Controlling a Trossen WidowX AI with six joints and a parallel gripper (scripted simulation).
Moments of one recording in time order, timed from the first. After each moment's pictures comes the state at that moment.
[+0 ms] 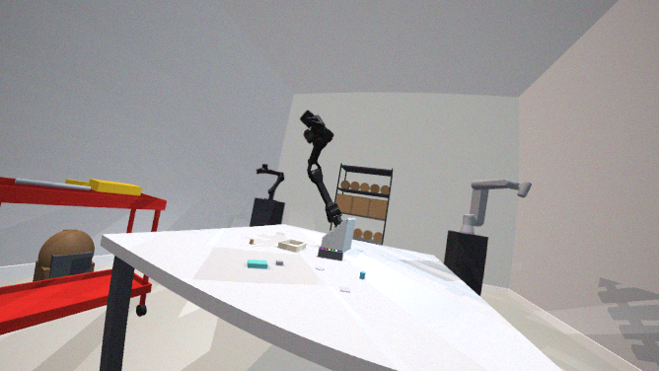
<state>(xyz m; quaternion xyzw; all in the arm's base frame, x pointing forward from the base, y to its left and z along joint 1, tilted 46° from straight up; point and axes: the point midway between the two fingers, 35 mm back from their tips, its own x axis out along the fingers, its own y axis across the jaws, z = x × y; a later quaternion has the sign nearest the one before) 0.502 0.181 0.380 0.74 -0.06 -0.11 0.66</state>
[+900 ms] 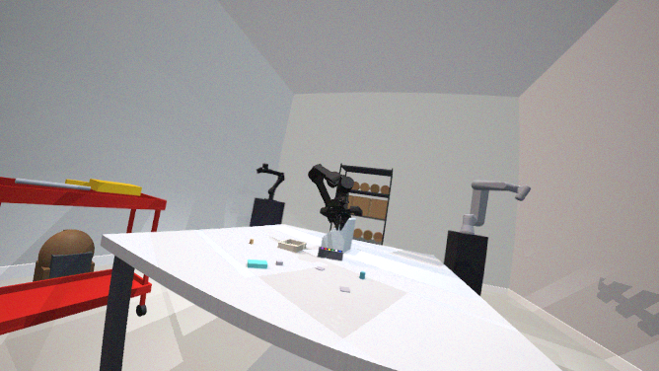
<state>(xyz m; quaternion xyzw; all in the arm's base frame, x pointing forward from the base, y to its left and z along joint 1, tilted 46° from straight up) 0.365 0.030 -0.023 -0.14 0.56 -0.30 0.76</state>
